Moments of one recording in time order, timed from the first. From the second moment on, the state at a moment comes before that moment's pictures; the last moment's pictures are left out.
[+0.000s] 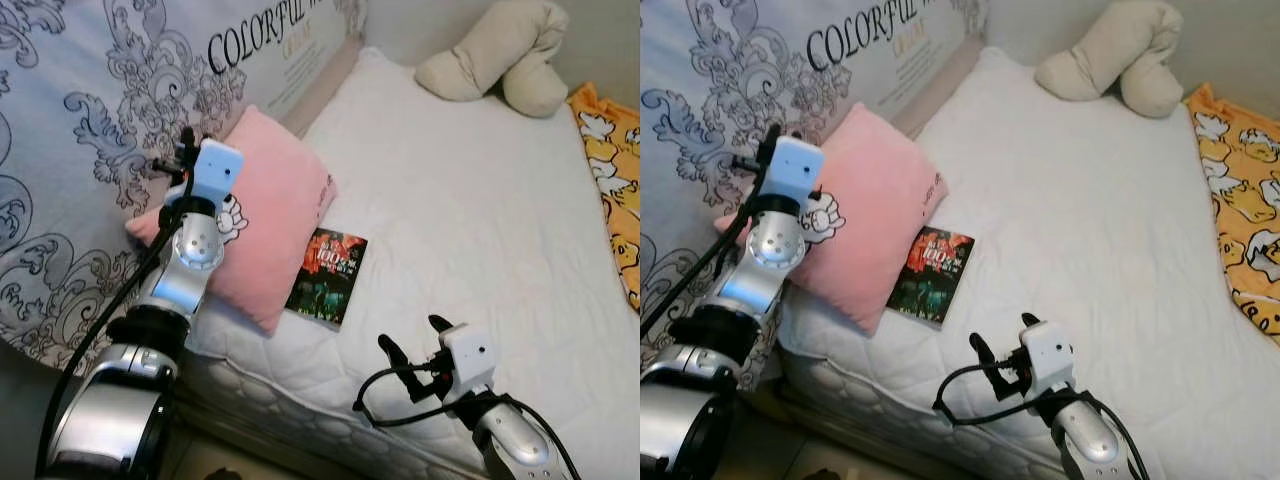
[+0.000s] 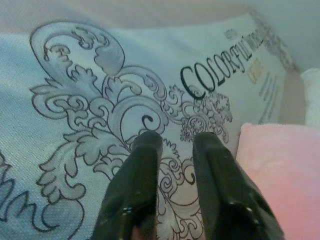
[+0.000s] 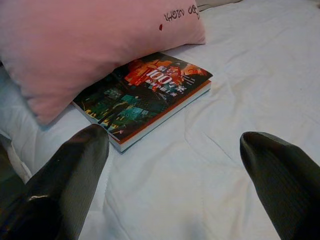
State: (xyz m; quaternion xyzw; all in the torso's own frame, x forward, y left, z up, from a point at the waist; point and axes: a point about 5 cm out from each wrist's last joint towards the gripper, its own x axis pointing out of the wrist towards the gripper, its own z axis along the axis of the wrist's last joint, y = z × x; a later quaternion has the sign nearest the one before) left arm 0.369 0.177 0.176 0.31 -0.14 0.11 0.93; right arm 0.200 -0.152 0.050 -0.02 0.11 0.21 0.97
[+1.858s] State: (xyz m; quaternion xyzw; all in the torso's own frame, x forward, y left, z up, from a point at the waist) left arm 0.307 0.143 0.109 -0.01 -0.05 -0.16 0.99; right arm 0.244 -0.184 0.082 -0.08 -0.02 -0.02 1.00
